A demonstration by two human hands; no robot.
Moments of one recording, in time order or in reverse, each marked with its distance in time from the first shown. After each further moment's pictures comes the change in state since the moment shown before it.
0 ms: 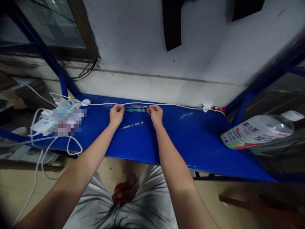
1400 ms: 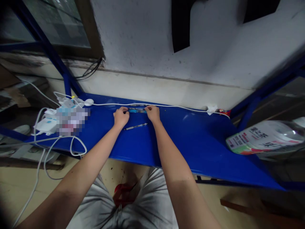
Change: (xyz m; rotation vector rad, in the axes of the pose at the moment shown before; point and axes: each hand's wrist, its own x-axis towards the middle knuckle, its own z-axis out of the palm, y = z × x) left_hand -0.006 0.005 0.002 0.452 -0.048 -0.008; right_hand 0.037 0.026 0.023 -0.573 -0.145 -0.150
